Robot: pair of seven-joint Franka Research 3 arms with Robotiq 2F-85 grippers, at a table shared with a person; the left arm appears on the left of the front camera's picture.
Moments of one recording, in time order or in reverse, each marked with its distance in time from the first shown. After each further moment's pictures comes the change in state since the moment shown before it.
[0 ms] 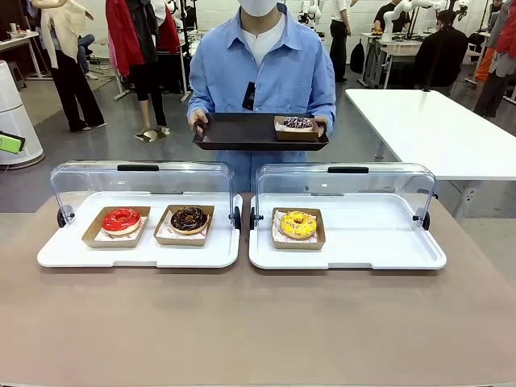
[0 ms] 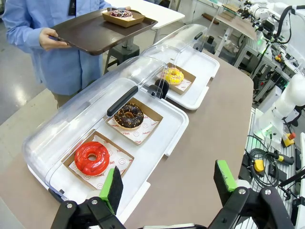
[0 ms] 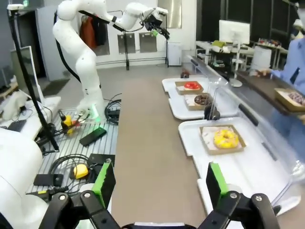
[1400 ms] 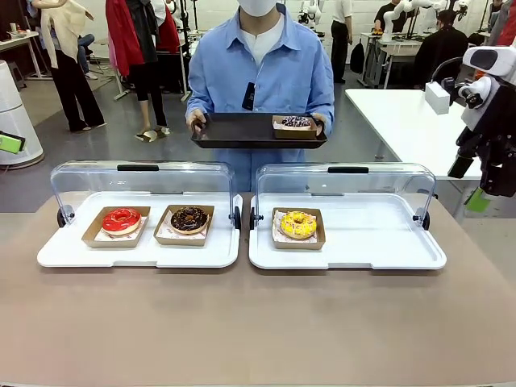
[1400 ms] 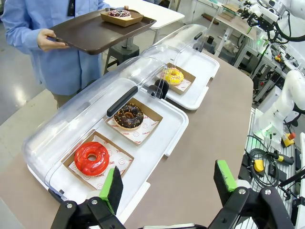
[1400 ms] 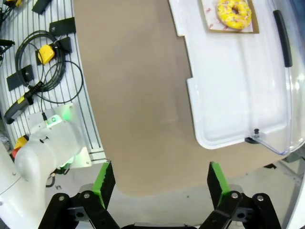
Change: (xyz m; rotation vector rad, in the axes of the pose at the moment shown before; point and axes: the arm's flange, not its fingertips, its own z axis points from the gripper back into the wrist) left arm 0.000 0.000 0.000 -0.001 -0.001 0.000; right arm 0.158 -0.006 -0.216 -0.124 1.204 0.024
